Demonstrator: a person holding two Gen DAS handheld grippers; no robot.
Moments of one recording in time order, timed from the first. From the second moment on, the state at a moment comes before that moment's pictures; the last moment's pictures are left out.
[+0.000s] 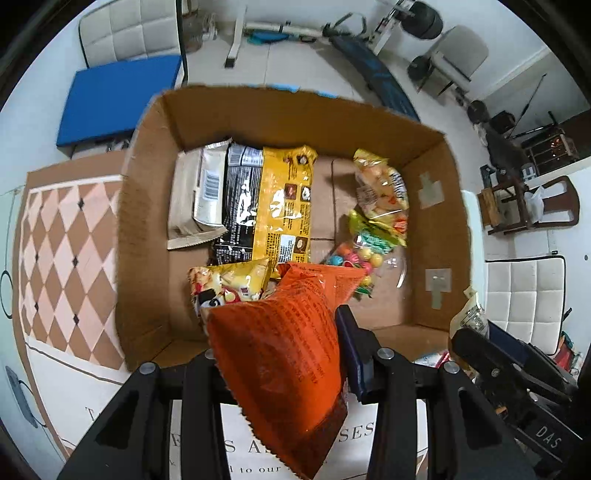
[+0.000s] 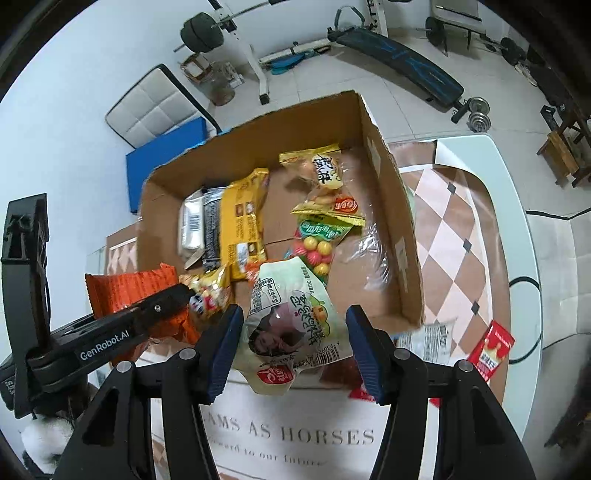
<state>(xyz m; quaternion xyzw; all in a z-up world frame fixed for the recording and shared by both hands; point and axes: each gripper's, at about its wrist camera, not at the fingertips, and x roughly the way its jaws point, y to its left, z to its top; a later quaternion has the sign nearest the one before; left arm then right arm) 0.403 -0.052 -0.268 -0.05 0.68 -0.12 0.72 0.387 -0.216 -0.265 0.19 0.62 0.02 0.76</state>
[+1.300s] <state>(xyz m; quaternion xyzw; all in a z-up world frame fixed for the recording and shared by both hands) 0.373 -0.032 -0.225 -0.01 0.61 -0.06 0.79 0.395 -0.202 -0.280 0.07 0.64 0.00 0.77</state>
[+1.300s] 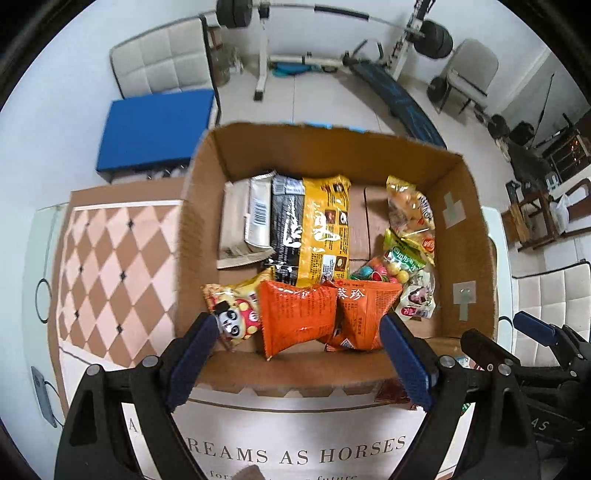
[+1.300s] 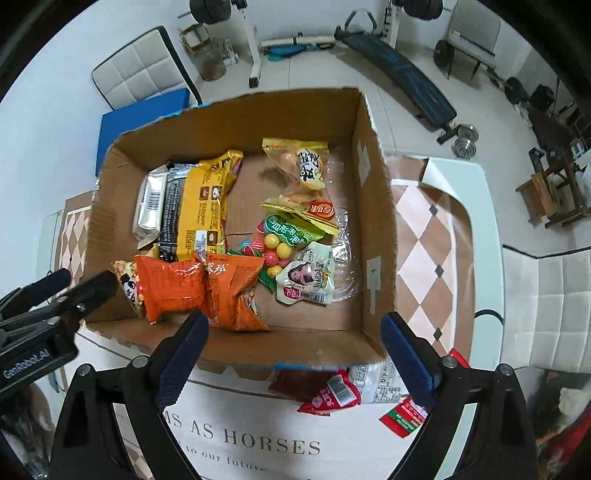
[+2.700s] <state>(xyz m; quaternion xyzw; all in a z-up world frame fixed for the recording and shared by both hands) 0.258 -0.109 -0.218 0.03 0.57 -0.08 0.82 0.234 -0.311 -0.253 0.21 0.58 -0.05 0.78</state>
